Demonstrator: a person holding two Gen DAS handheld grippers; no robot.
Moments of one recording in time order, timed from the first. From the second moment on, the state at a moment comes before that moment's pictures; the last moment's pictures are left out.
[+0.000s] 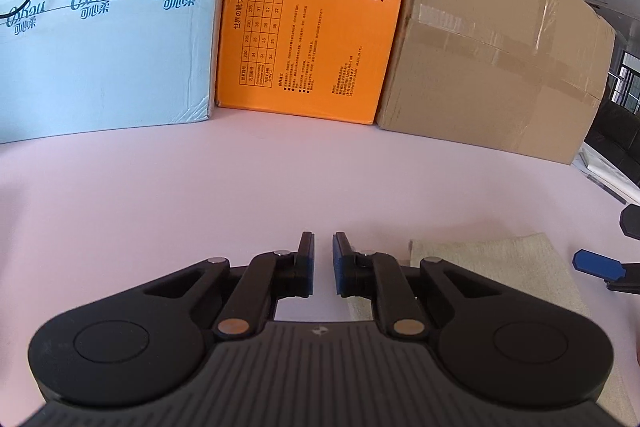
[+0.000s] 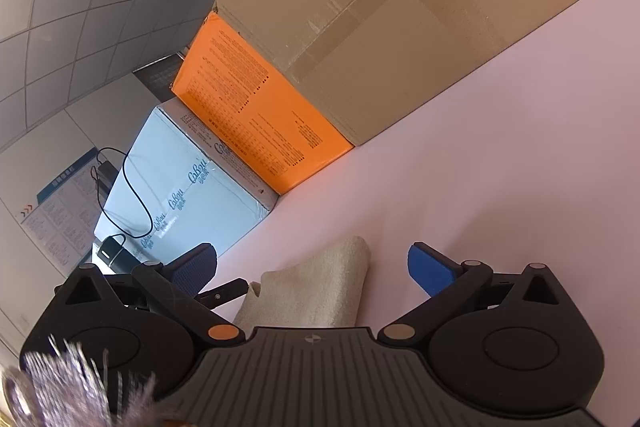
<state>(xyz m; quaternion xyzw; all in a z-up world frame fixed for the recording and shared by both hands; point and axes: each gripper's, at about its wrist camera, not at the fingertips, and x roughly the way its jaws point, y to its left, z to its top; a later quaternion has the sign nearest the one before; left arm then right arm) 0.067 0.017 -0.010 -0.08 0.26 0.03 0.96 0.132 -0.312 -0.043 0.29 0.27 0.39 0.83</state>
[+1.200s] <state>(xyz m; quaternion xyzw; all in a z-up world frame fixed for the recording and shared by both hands) 0.057 0.013 -0.006 -0.13 0.26 -0.12 0.95 0.130 -0.261 -0.034 0.18 0.31 0.42 0.84</state>
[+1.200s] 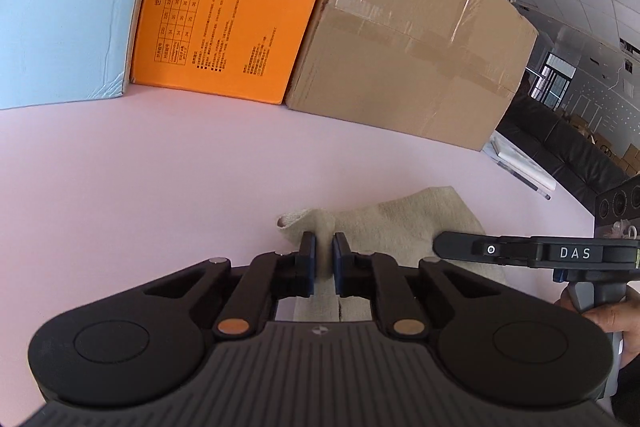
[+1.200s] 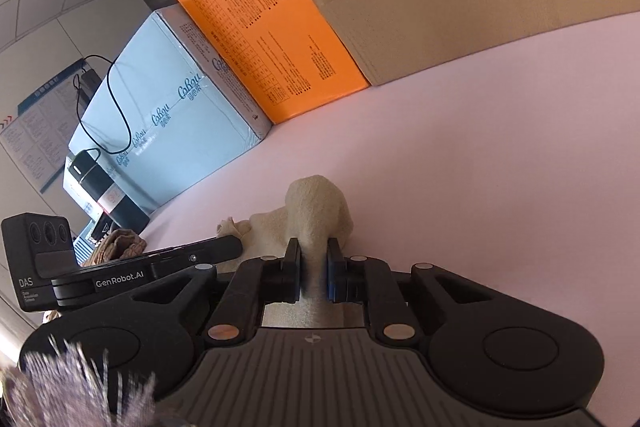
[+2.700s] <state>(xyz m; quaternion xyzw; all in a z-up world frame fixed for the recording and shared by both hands) -0.137 -0.003 0.002 -0.20 0.24 -0.08 0.95 0.080 -0.223 0.043 0.09 0.22 0.49 0.84</state>
